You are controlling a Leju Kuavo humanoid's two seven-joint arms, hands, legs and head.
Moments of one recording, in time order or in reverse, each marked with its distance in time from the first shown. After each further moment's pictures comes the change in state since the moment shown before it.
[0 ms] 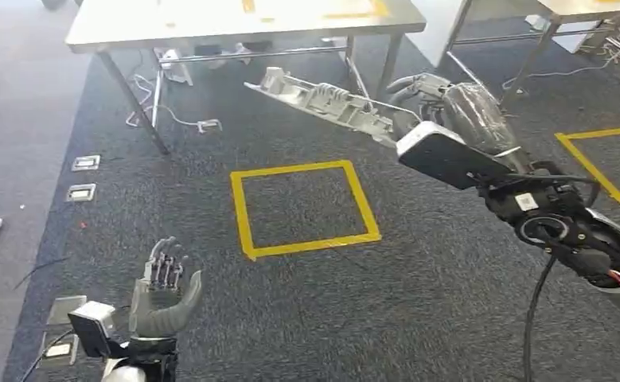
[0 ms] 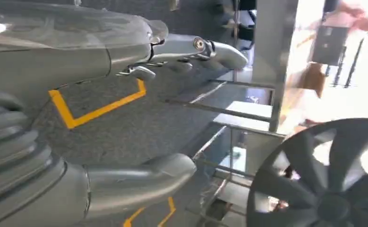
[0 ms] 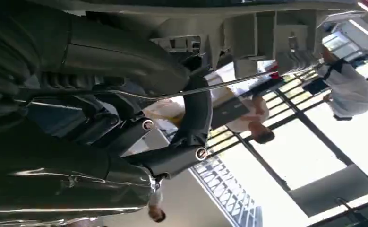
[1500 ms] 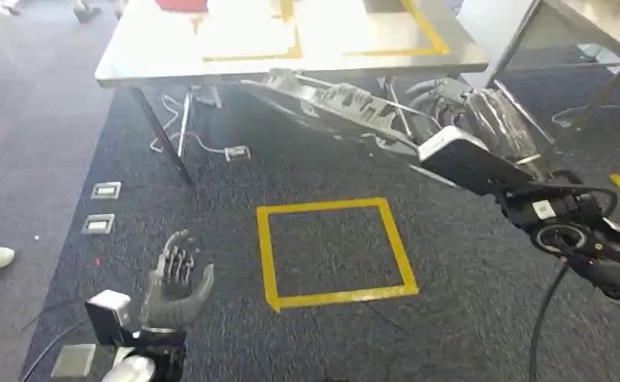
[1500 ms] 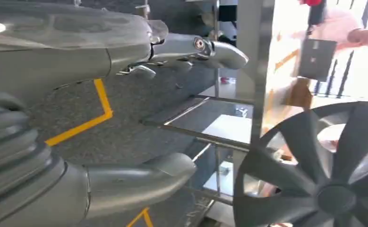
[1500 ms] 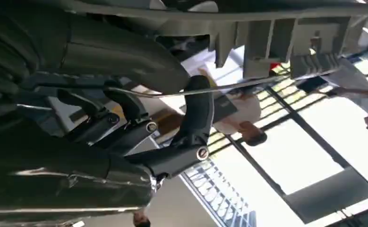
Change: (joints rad) left arm -0.006 -0.002 0.000 0.004 -0.011 -0.005 0.012; right arm 0.011 0.010 0.000 0.016 -0.001 -0.002 -0.015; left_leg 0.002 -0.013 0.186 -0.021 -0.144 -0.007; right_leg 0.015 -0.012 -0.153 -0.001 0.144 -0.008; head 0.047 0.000
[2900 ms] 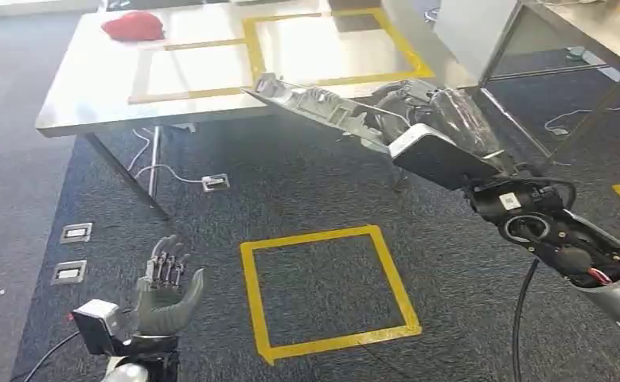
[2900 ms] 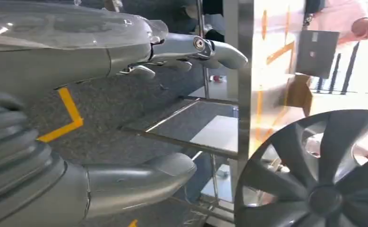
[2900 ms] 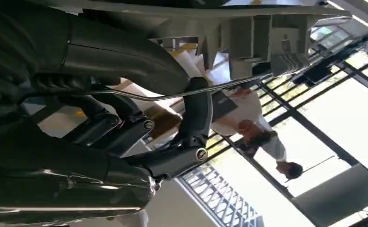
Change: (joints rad) left arm -0.004 -0.003 0.000 0.009 0.005 -0.002 -0.015; right arm -0.011 0.049 0.016 0.051 -0.034 -0.024 -0.071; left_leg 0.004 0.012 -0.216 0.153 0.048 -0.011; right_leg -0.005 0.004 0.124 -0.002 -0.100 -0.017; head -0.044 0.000
